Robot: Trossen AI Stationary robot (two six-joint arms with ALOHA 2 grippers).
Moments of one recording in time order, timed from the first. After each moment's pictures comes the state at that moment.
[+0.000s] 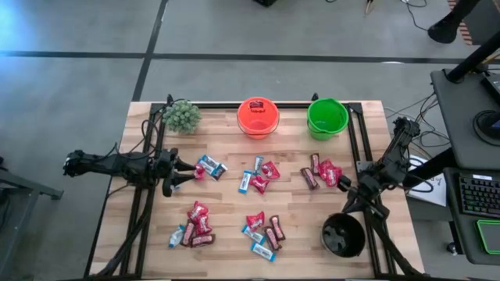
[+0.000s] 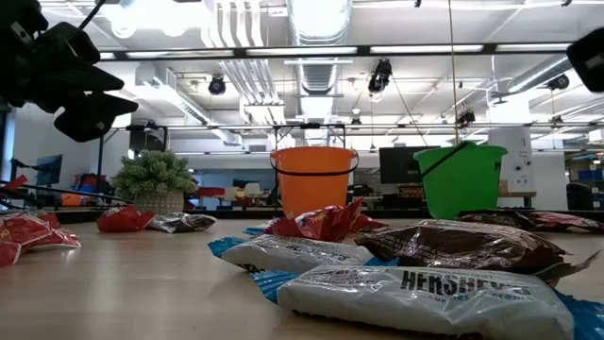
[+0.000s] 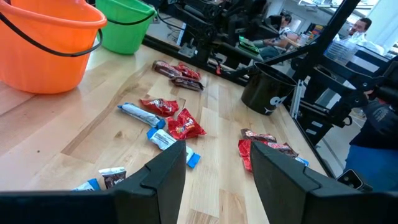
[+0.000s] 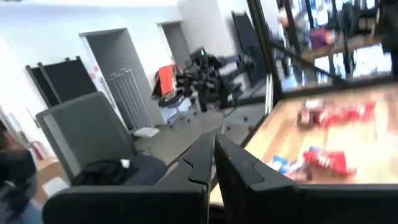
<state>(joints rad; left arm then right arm) -0.17 0.01 0.10 -0.26 -0.17 -0.43 0.92 0.03 0.01 0.16 0.27 0.29</state>
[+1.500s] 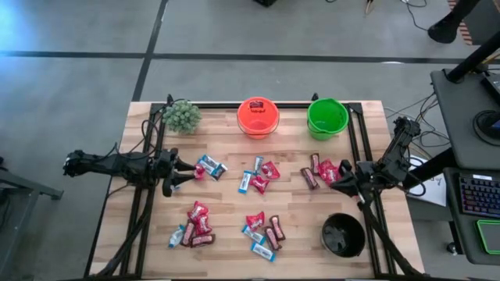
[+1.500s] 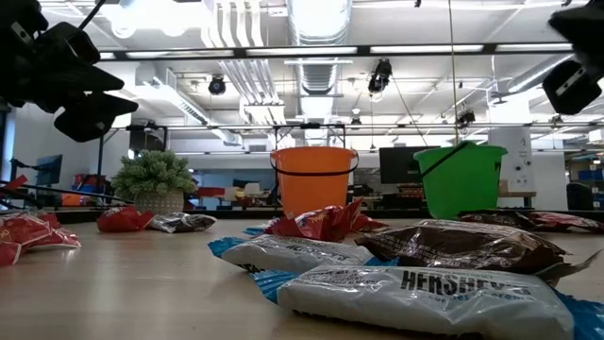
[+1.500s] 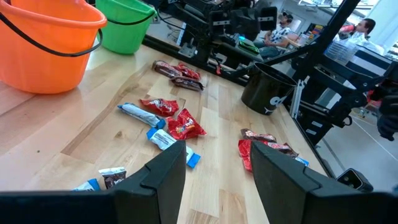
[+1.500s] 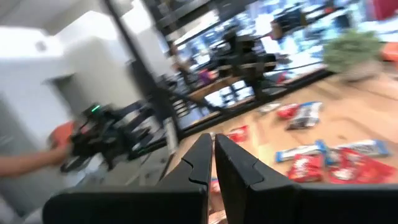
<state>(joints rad) -0.17 0.01 0.10 -0.26 -0.17 -0.43 0.92 0.05 0.01 0.19 0.81 0.37</state>
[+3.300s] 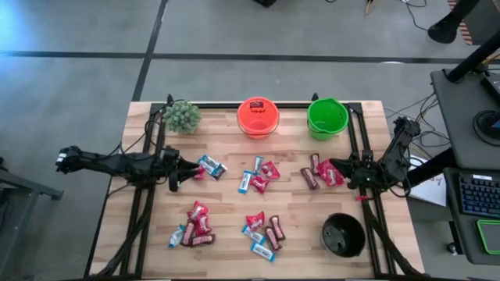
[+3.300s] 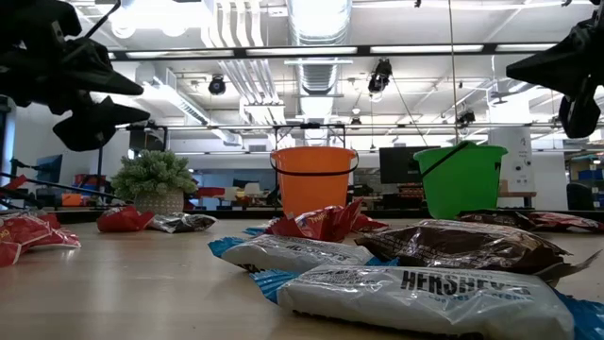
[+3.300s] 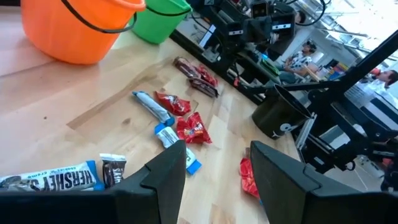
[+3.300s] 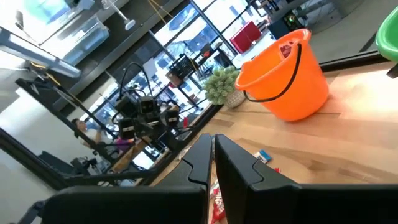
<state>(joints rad) -0.17 0.17 0.10 -0.13 -0.26 -0.68 0.92 0.05 0.01 0.19 1.31 0.58</state>
